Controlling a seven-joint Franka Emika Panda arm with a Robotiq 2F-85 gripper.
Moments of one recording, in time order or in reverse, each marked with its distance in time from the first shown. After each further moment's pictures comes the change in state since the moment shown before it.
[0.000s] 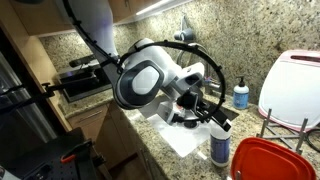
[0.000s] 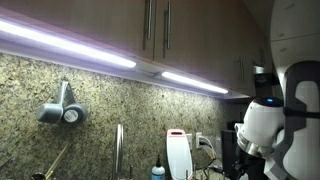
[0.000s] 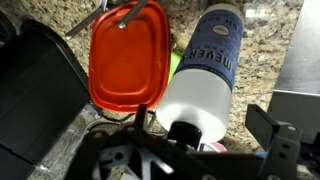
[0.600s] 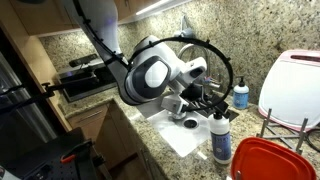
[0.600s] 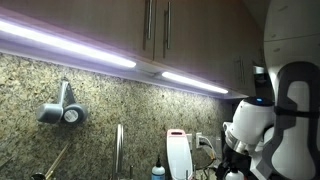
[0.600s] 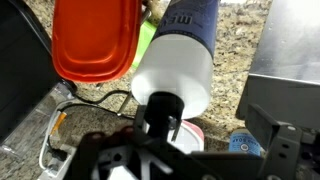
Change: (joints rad) arm -0.044 -0.005 0.043 0.090 -0.095 0.000 0.020
